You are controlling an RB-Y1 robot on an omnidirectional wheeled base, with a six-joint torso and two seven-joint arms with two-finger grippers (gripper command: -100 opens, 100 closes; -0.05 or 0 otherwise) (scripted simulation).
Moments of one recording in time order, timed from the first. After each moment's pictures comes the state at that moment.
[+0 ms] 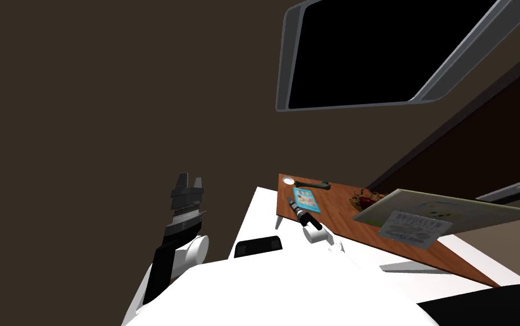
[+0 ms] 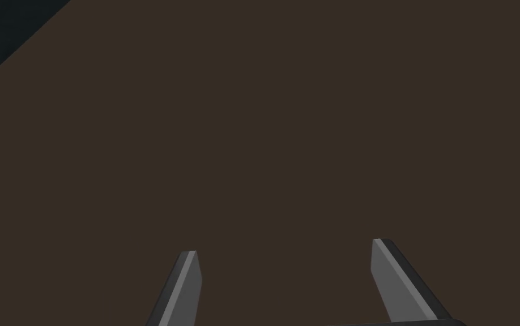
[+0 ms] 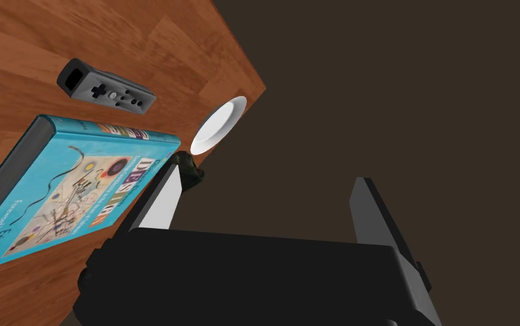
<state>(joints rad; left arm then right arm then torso) 0.53 -0.03 0.00 -2.34 0.04 -0.39 -0.07 0.23 -0.44 0.19 -1.40 -0.38 0.01 0.47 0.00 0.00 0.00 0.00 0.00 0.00</state>
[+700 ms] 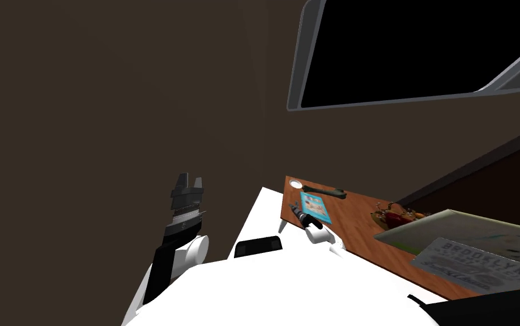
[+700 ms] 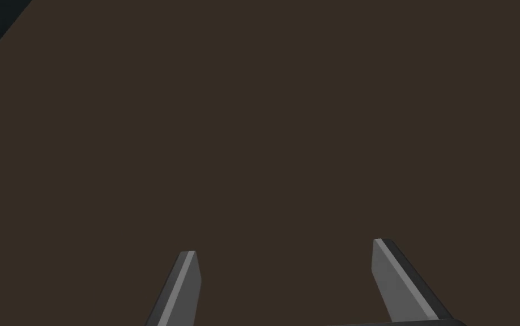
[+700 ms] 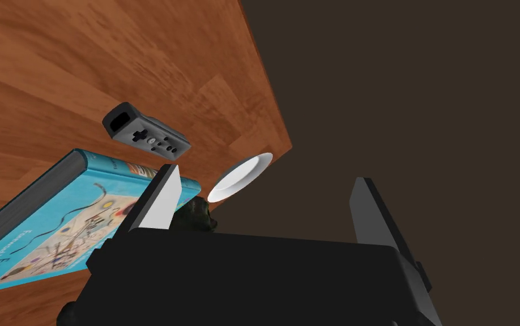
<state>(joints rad) 0.53 -0.03 0.00 -2.34 0.04 -0.39 -0.07 0.19 -0.50 0.24 -1.26 -0.45 0.12 0.53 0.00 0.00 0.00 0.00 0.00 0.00</state>
